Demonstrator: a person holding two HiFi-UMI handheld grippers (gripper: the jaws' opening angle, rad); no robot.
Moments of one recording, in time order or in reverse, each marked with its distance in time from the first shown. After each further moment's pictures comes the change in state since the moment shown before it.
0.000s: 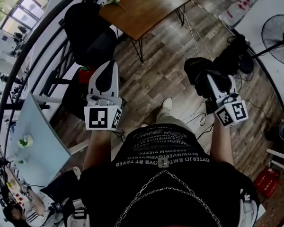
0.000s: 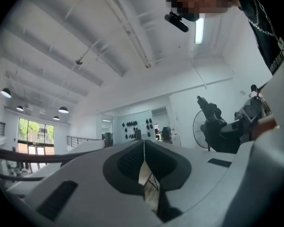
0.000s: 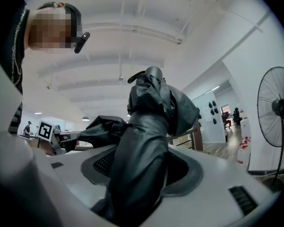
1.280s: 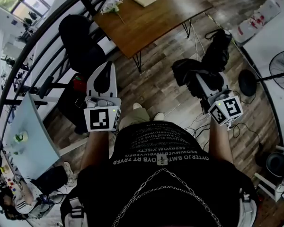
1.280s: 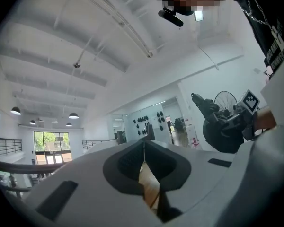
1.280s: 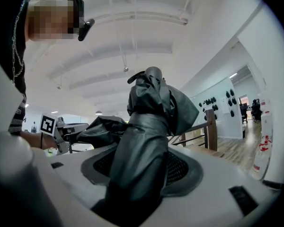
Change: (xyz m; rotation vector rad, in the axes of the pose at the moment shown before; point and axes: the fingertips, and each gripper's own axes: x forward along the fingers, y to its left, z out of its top) left arm 0.172 -0.020 -0.006 0.100 0.066 0.166; right arm 0.143 -0.143 0.002 -0.018 0.111 0.206
